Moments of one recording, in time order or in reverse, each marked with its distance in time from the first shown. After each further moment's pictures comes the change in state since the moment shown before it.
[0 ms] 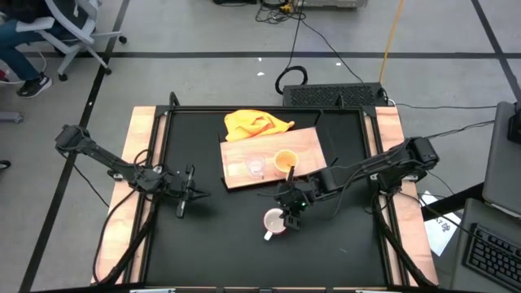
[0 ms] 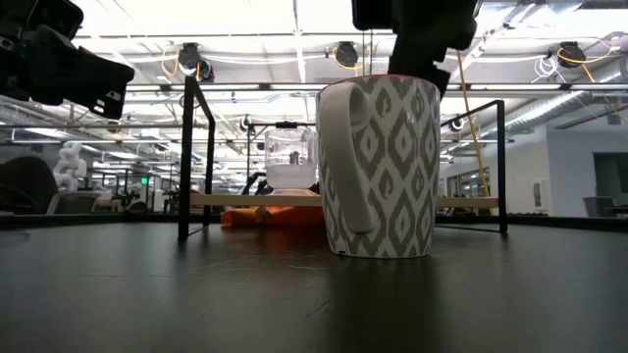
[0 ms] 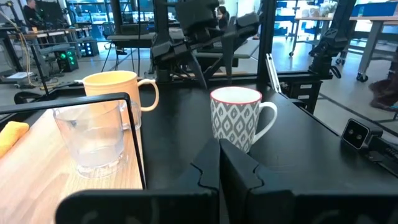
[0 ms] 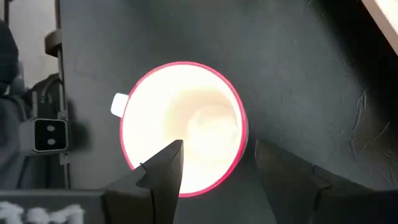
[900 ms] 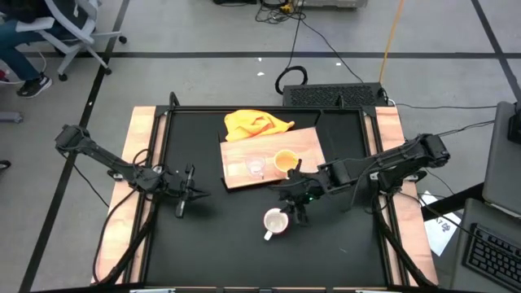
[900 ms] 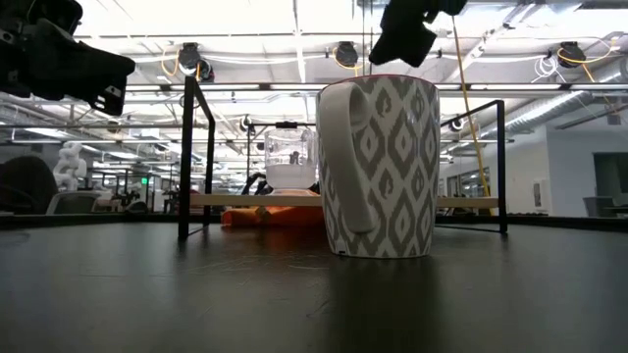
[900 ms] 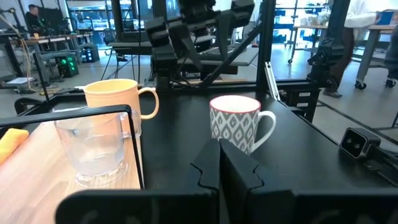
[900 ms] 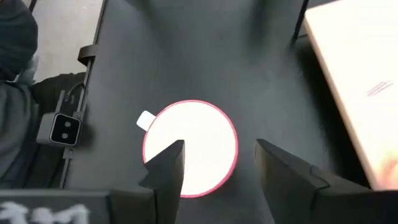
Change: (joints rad) left arm 0.000 0.000 0.001 0.031 0.000 0.004; right arm -0.009 -0.118 0.002 0.027 0.028 -0.232
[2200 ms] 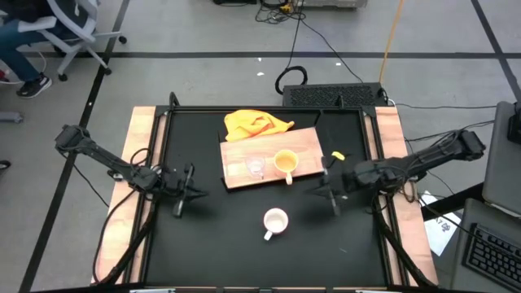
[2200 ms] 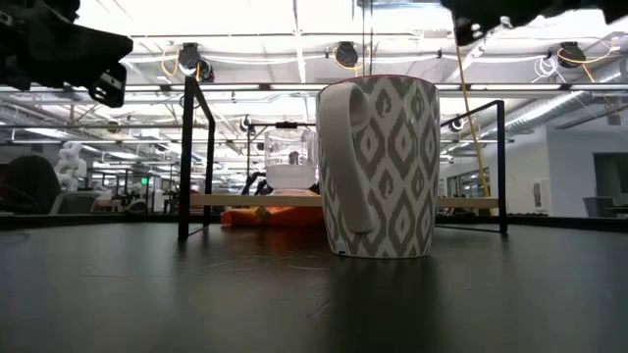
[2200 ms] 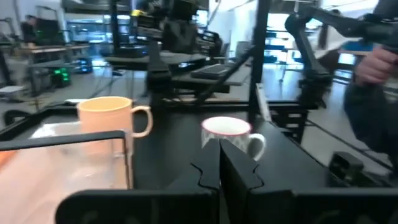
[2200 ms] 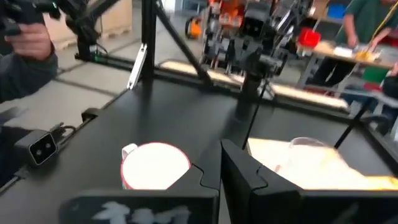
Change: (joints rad) left arm 0.000 0.000 0.000 0.079 0.018 -0.020; right arm 0.048 -0.629 -0.707 0.716 0.160 -0.422
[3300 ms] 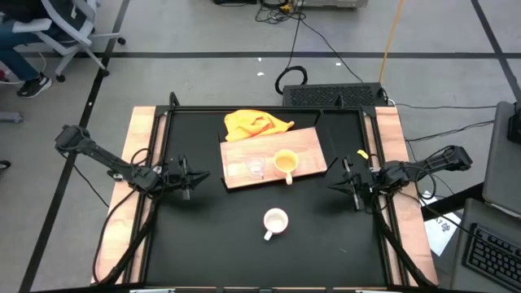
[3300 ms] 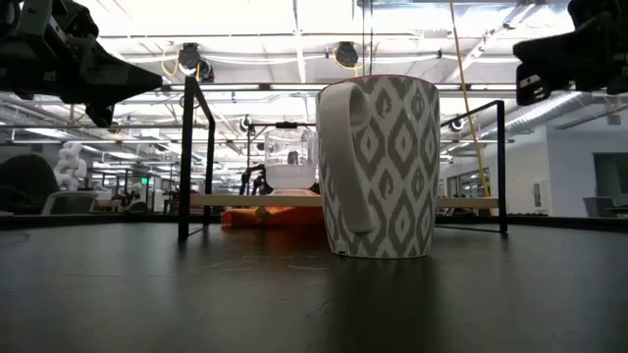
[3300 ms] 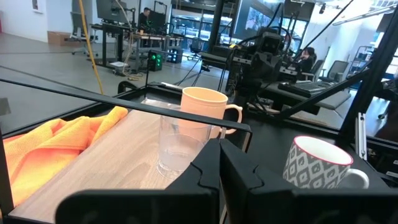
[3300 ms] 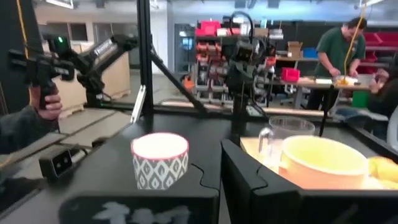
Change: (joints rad) left arm 0.000 -0.001 -0.001 -0.026 -0.398 -0.159; right arm -0.001 -0.742 -0.482 0.005 0.017 0.092
